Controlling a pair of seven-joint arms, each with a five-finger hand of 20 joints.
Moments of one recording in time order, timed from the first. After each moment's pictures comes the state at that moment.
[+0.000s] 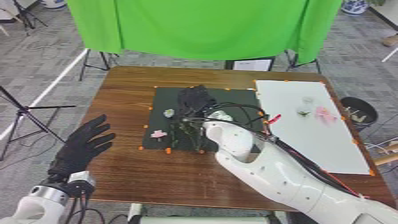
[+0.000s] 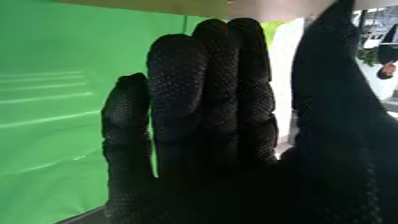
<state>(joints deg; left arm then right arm) 130.8 -51.2 -100.7 -117.9 38.9 2.4 8.4 -56.6 -67.9 31.1 -86.1 -141.0 1.8 18.3</state>
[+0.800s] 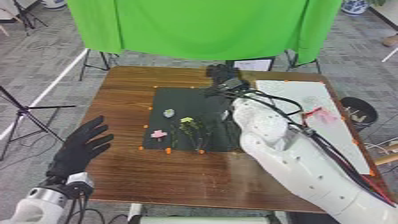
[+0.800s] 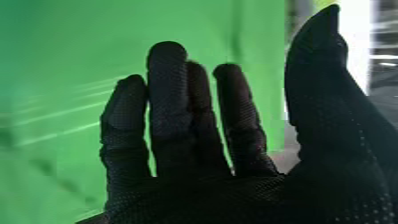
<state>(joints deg) 131.8 -52.3 -101.6 -118.1 38.9 2.5 8.4 -60.6 -60.3 44.2 -96.2 -131.8 -2.2 26.6</state>
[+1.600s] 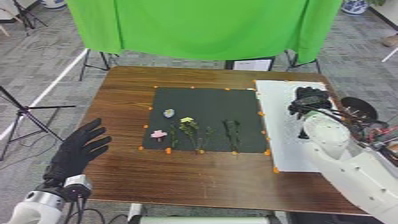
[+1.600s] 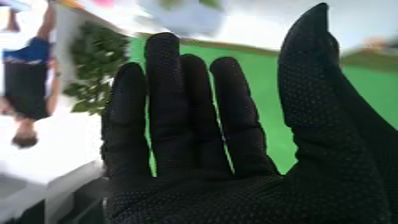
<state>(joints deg) 132.8 -52.9 -102.4 -118.2 39.0 2.4 8.4 -71.2 -43.0 54.0 -91.5 -134.5 -6.2 39.9</state>
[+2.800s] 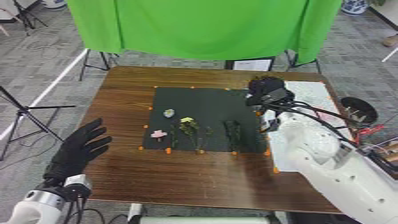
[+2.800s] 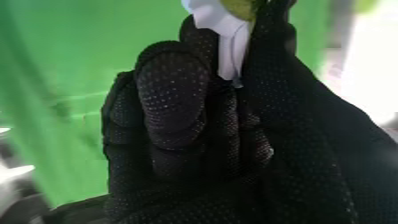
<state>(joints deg) 132.8 -52.5 -102.4 -118.2 38.9 2.3 8.1 -71.1 -44.8 50.5 -104.7 -128.3 5.9 21.1</state>
